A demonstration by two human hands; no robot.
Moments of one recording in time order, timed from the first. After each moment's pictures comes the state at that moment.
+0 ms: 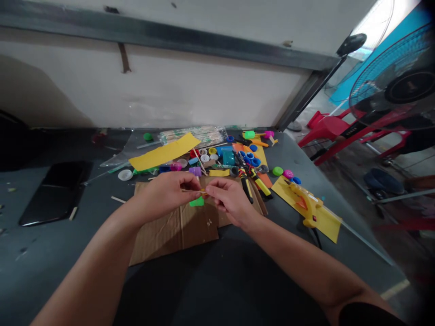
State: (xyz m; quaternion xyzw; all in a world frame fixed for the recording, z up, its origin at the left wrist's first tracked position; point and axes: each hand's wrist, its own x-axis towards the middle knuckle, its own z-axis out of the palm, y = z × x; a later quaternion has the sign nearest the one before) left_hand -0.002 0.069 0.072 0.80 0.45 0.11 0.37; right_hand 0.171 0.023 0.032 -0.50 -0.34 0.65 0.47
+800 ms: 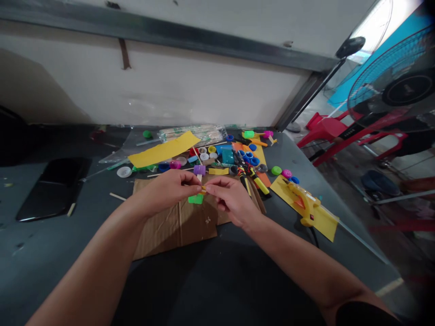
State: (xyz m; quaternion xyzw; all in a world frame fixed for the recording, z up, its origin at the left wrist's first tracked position) left_hand 0.002 0.070 0.070 0.77 0.46 0.08 0.43; right_hand 0.175 0.017 0.037 -0.51 -0.32 0.64 0.47
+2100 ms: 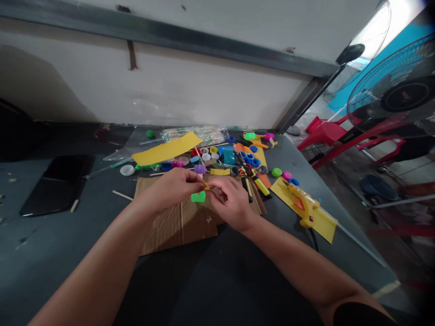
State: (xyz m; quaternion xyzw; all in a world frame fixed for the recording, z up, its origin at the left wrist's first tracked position) left_hand 0.007 0.070 0.067 0.75 0.48 0.11 0.45; right_hand 0.184 0.010 0.015 -0.47 -0.75 0.12 0.45
